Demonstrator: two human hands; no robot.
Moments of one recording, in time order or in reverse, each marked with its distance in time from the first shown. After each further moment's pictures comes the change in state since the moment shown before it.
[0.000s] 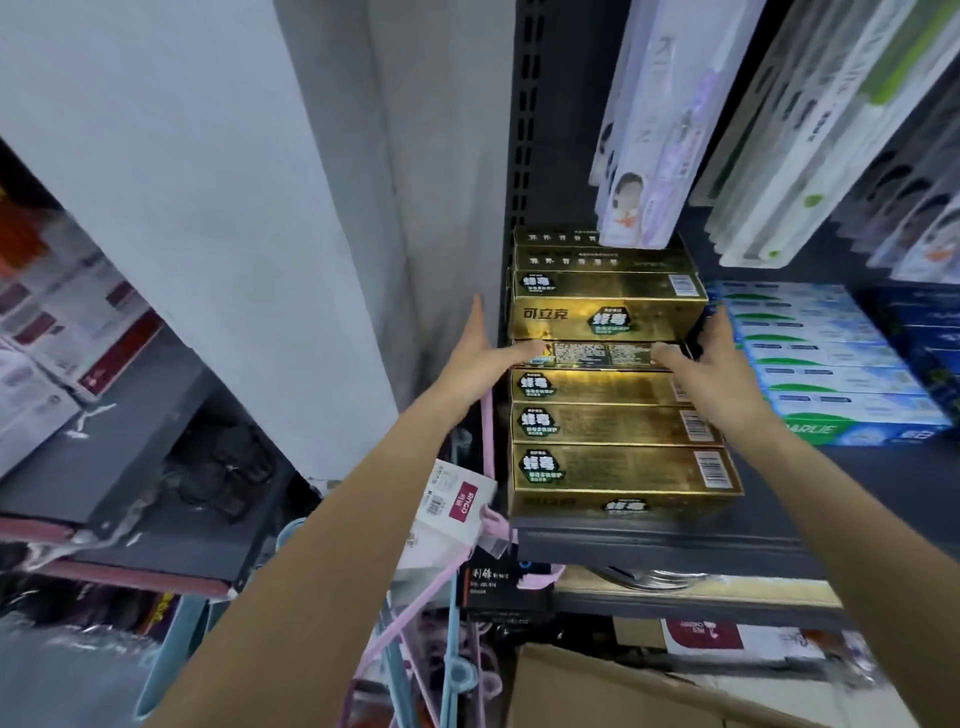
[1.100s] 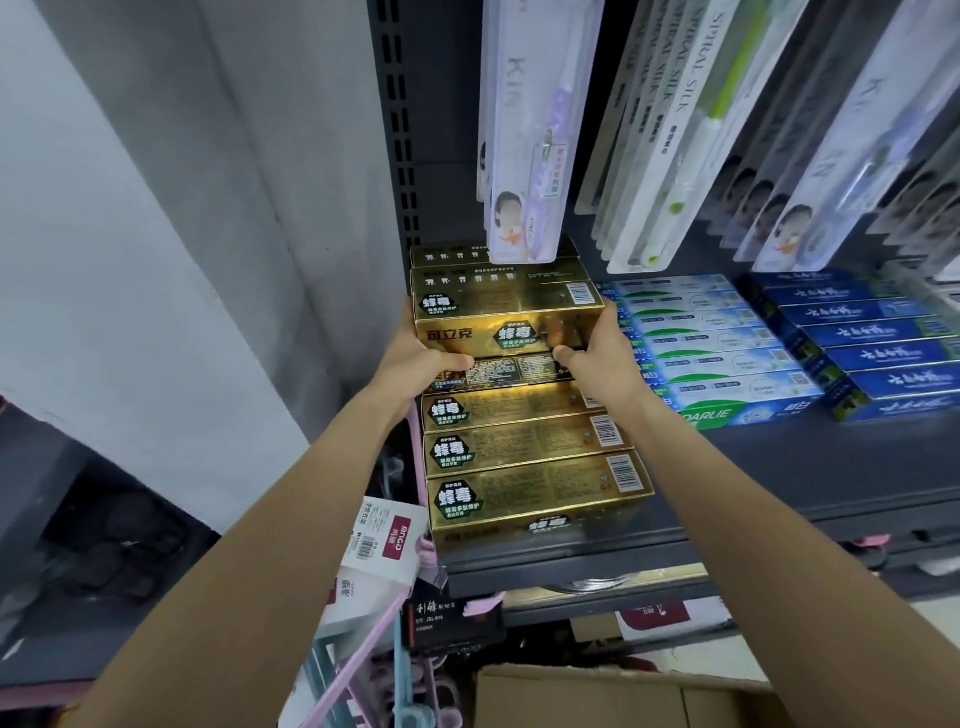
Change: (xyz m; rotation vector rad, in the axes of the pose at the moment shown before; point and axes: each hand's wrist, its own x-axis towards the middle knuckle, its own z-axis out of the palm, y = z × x) left_hand 0.056 0.003 0.017 0.002 -0.009 0.015; right_hand 0.026 -0.011 0.010 -0.086 0.082 0.126
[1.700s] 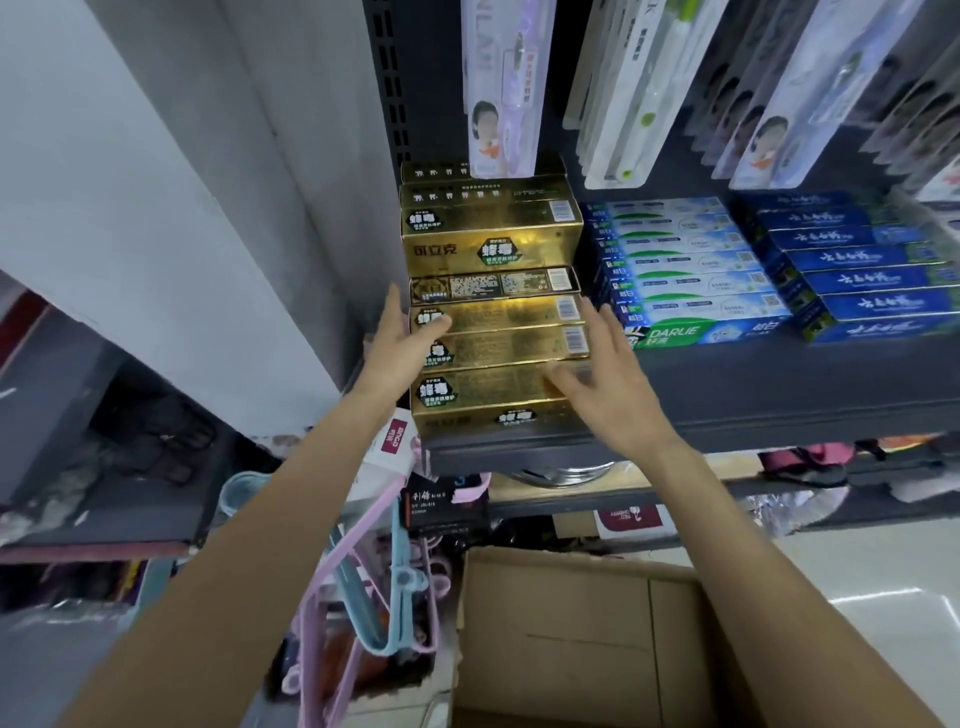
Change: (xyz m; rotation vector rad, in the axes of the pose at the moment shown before) left_hand -0.092 -0.020 0.014 -0.019 0.056 -0.109; right_hand -0.116 0.034 -0.030 -0.194 -0.189 -0.156
